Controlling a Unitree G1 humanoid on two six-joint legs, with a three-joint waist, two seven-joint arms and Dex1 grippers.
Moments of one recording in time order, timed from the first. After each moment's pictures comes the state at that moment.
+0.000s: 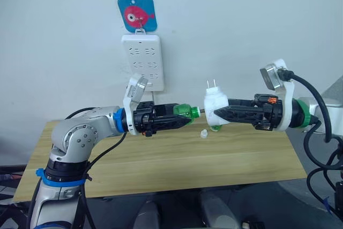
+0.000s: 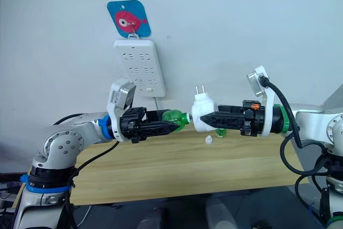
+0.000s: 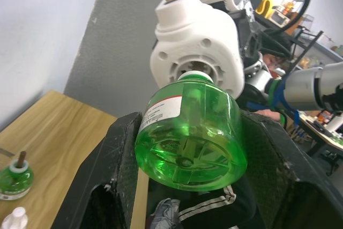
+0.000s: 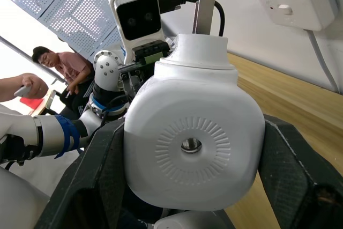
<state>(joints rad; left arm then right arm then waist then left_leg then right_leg) -0.49 0.59 0.04 -0.27 -1.02 0.96 -1.00 -0.57 -0.83 -0.17 -0.27 1.72 1.28 0.33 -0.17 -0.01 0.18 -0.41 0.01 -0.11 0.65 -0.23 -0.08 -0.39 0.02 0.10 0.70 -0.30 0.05</state>
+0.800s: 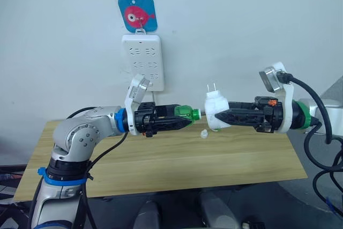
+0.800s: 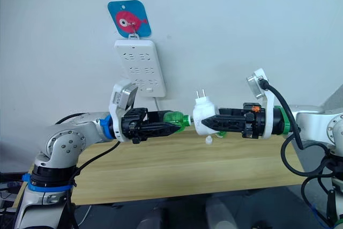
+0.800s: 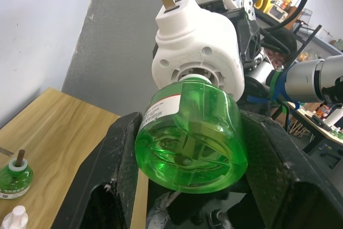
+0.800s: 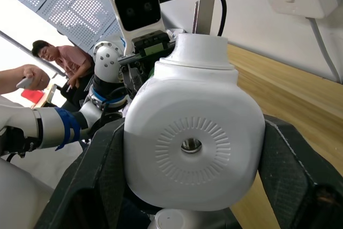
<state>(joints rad) -0.50 0.59 0.03 -0.26 -0.98 0.95 -1.03 -0.56 -0.89 -0.12 -0.27 1.71 1.26 0.39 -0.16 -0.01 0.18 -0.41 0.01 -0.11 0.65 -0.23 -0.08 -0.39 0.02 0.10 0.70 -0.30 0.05</state>
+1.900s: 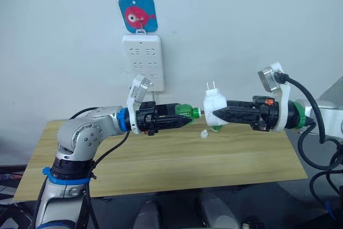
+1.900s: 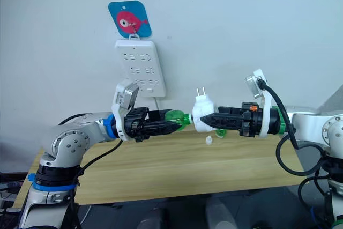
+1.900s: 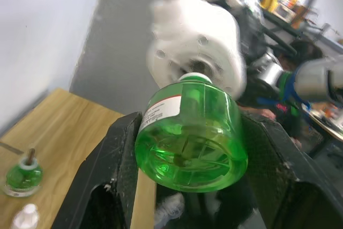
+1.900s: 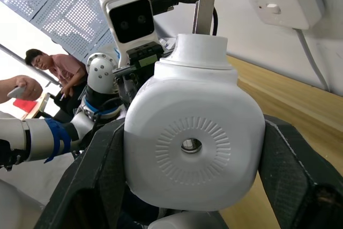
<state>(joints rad) -0.50 0.55 0.03 -0.23 -0.95 0.94 -1.02 -0.53 -0.86 -0.11 -0.28 1.68 1.21 0.37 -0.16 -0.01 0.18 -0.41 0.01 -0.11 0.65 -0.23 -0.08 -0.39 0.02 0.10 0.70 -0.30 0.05</state>
